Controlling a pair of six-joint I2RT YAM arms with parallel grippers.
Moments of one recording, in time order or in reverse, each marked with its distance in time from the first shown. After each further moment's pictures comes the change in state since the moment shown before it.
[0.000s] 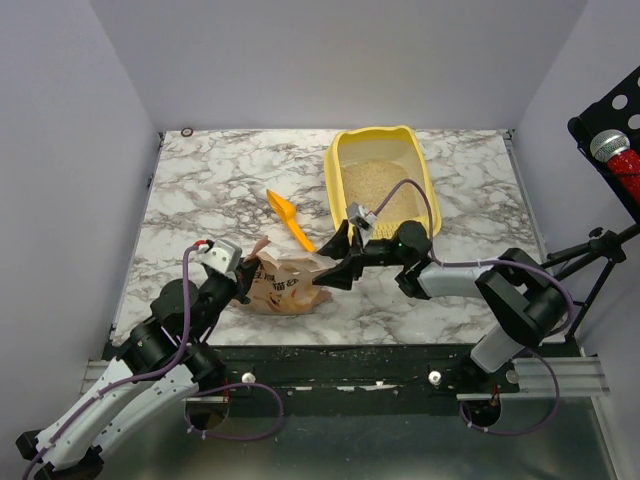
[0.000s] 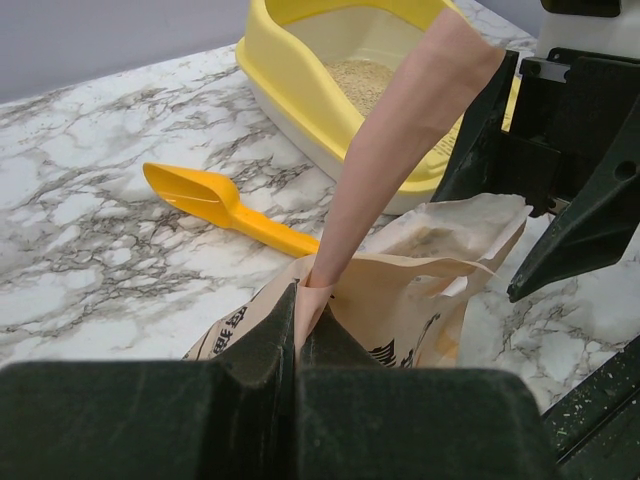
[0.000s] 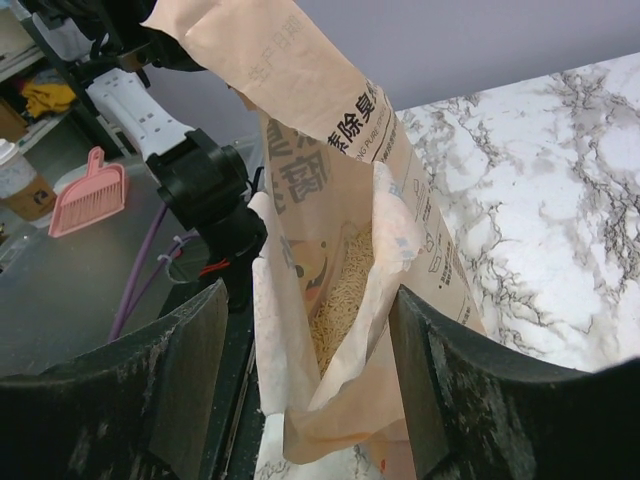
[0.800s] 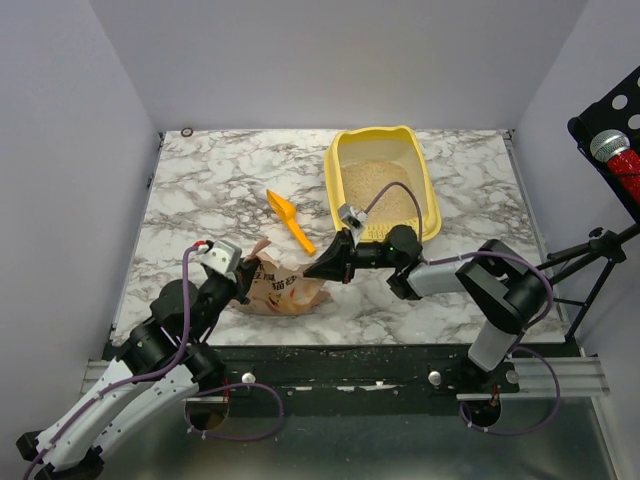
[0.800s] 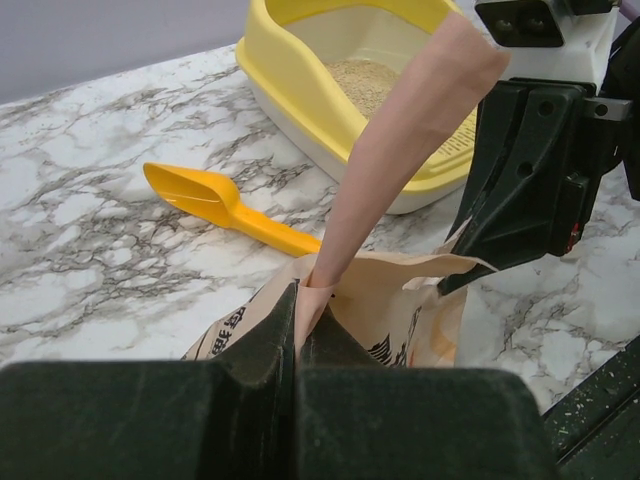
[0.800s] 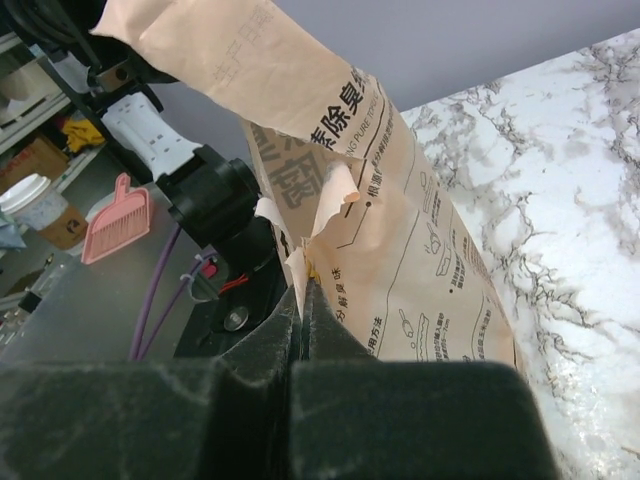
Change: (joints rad) left arm 0.000 -0.007 -0.003 -0.001 -0.003 0.002; right arm 0.031 0.132 0.042 0.122 0.031 0.140
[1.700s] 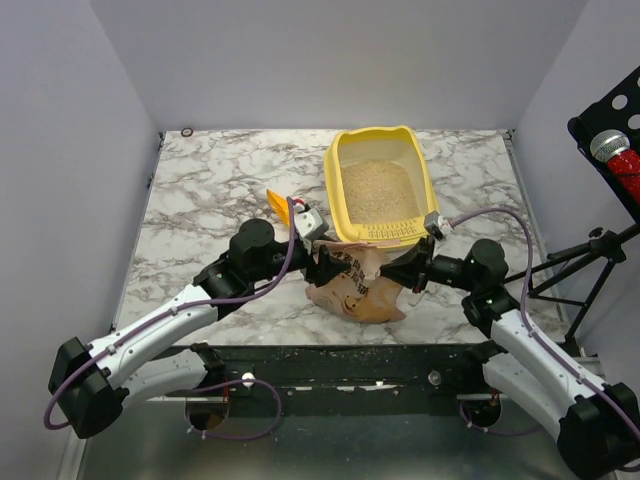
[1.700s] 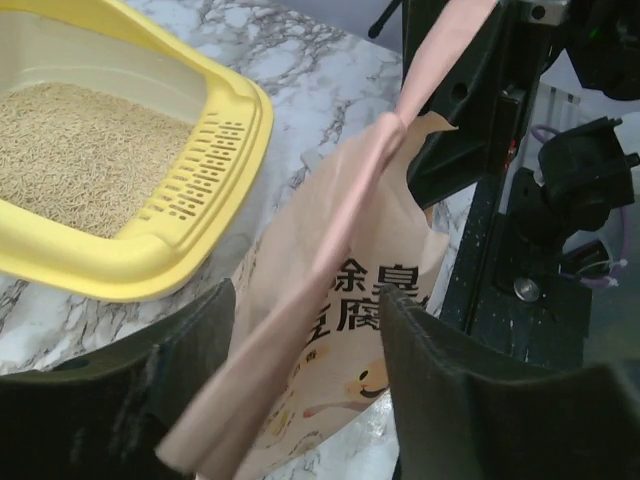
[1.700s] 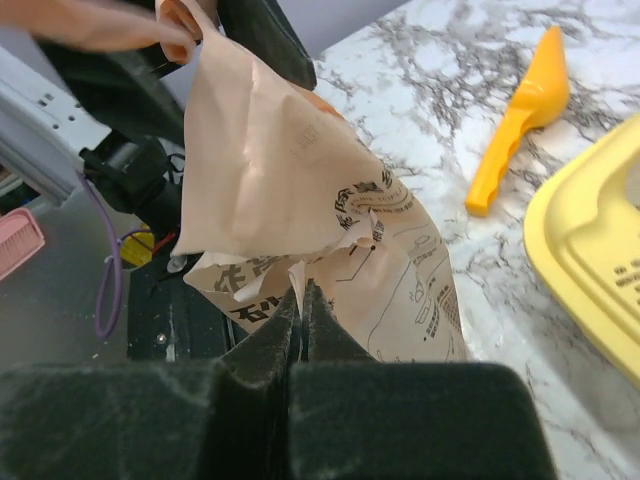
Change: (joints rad) left arm 0.002 0.697 0.171 0.464 0.627 -0.024; right arm -0.383 -0.917 -0.304 -0.814 -0.012 -0.217
